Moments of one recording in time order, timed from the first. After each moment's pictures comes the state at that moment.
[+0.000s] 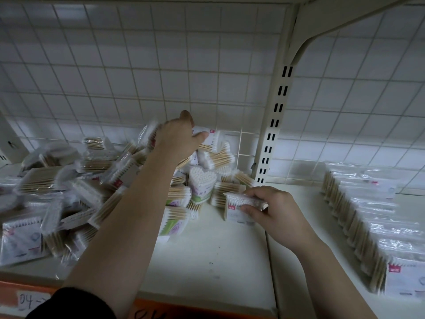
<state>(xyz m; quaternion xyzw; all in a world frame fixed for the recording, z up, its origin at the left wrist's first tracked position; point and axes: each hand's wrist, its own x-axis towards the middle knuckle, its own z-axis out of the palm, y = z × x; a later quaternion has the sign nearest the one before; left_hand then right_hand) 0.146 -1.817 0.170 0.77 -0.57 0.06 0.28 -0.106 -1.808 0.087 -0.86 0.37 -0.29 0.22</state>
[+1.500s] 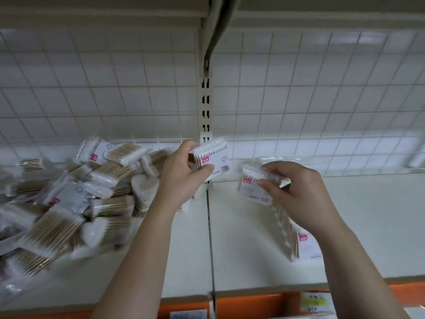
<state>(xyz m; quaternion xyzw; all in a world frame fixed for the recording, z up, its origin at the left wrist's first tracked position) -0.004 -1.787 0.148 0.61 -0.58 -0.17 0.52 -0.235 -1.792 0.157 -0.79 0.45 -0.41 0.13</state>
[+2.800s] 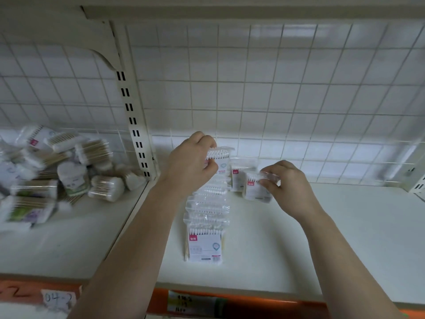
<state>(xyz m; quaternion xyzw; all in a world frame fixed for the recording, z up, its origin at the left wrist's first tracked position) -0.201 -1.855 0.160 0.64 -0.69 0.13 0.31 -0.428 -1.928 0.110 -0.83 0.43 -0.34 0.12</state>
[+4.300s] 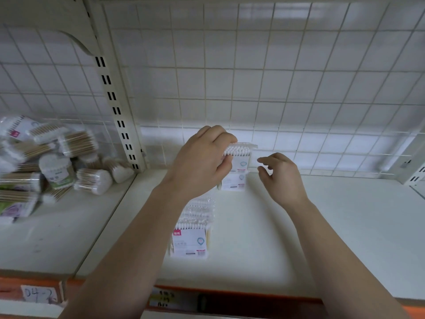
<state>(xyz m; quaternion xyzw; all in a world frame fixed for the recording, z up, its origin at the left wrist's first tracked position) -0.244 -1.861 0.160 0.56 -0.75 0.17 0.30 -0.431 -1.965 0.083 -0.81 0.44 -0.39 0.09</state>
